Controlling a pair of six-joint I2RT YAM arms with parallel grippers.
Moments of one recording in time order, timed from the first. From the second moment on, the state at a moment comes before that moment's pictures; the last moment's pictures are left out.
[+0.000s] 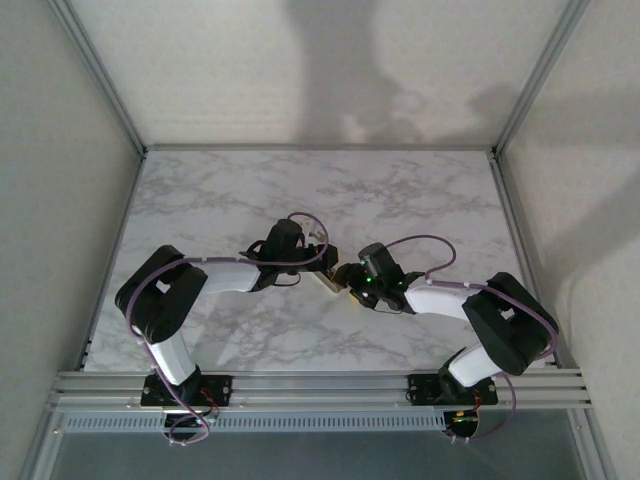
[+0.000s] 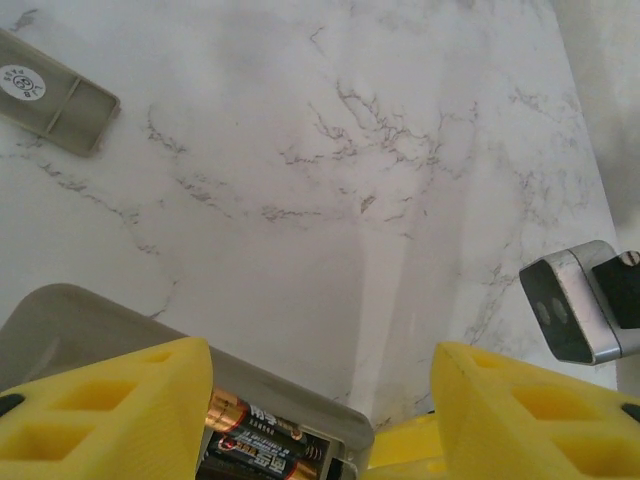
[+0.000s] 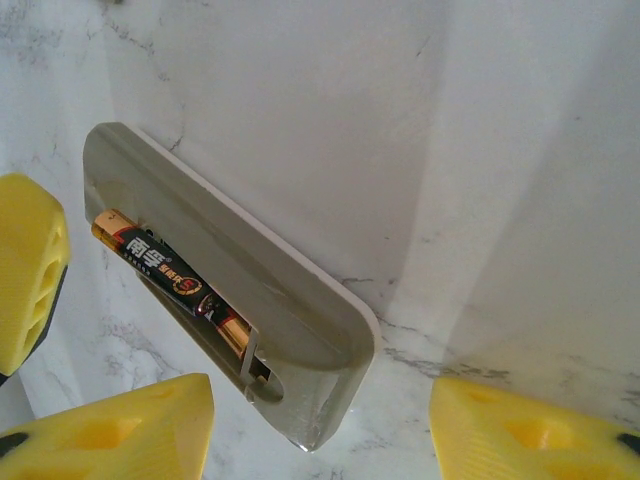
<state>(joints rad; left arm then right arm) -0.65 1.75 0.83 0.31 0.28 -0.69 0.71 1.50 0.58 0.08 -0.17 1.22</state>
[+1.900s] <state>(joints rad) -0.65 1.72 0.81 0.34 0.30 -0.71 0.71 1.58 0.64 0.09 -0.16 1.19</state>
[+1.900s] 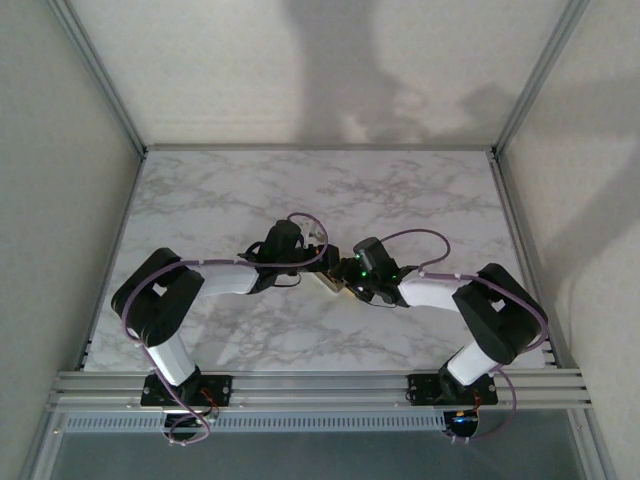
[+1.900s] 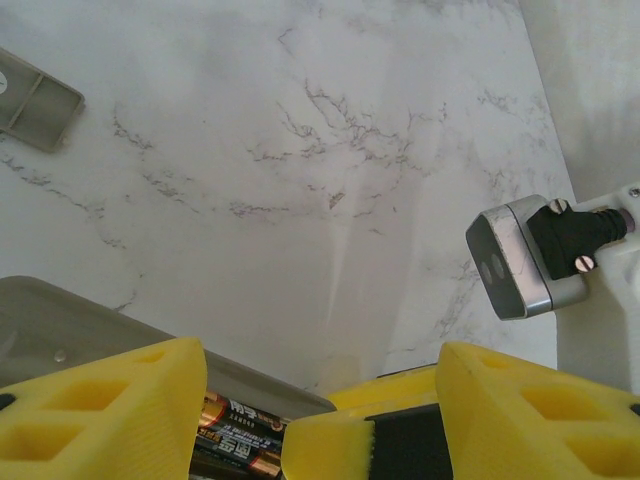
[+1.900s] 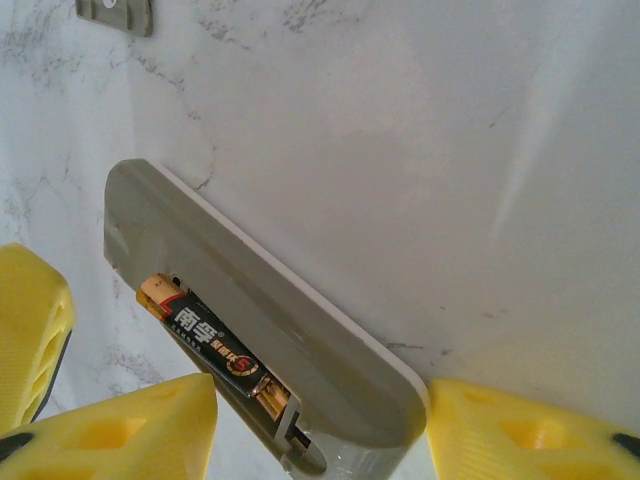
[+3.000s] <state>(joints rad) -0.63 1.72 0.77 0.36 0.30 -0.72 0.70 1.62 0.70 0.00 -0.16 1.19</state>
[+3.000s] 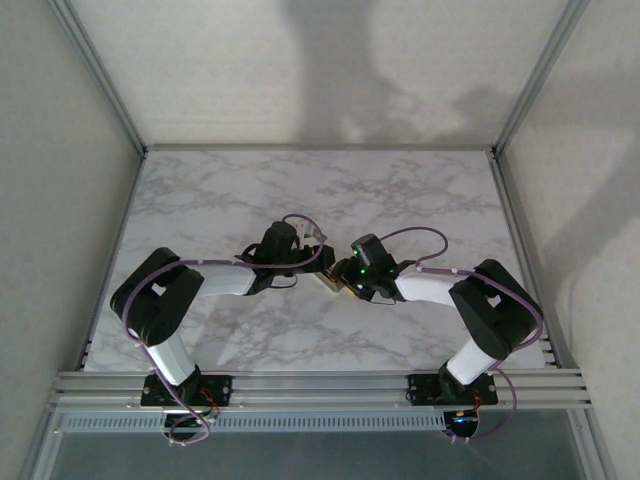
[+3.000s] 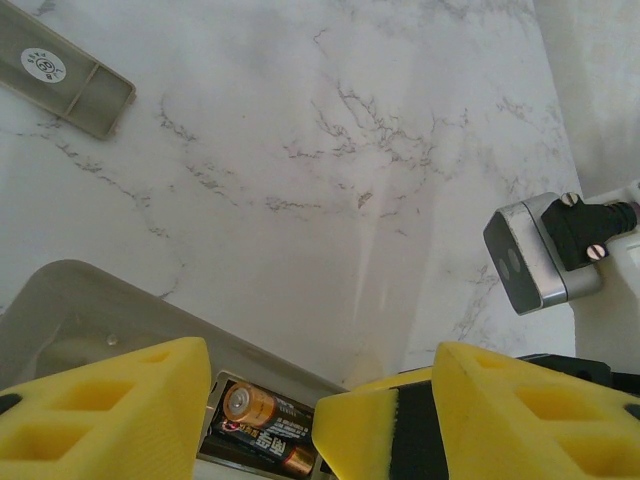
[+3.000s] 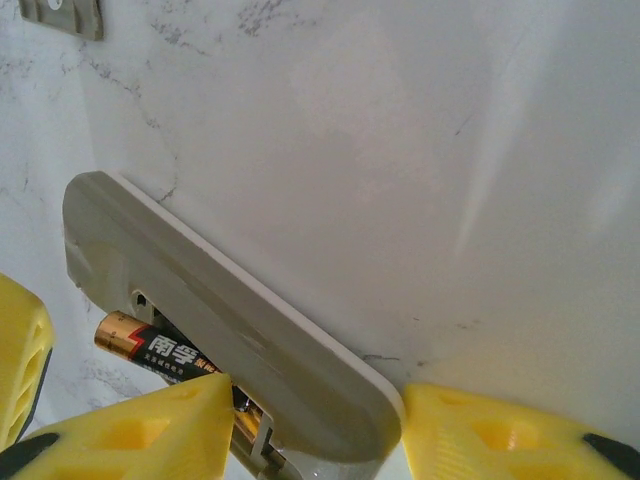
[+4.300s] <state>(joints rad) -0.57 1.68 0.74 0.38 0.31 -0.74 0.70 1.63 0.81 -0.11 -0.13 1.05</state>
